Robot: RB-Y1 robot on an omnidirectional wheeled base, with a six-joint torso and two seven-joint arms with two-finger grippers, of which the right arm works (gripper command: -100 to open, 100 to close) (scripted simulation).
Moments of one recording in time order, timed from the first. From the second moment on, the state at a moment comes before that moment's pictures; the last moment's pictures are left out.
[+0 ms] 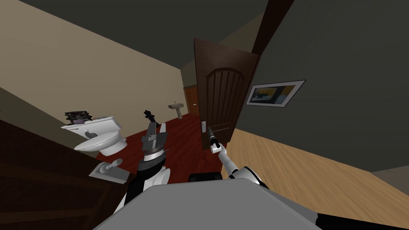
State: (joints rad) arm -0.39 0.05 0.10 -0.80 -0.07 -0.41 0.05
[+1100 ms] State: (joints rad) arm -0.39 -0.02 0.10 -0.80 -0.07 -0.41 0.05
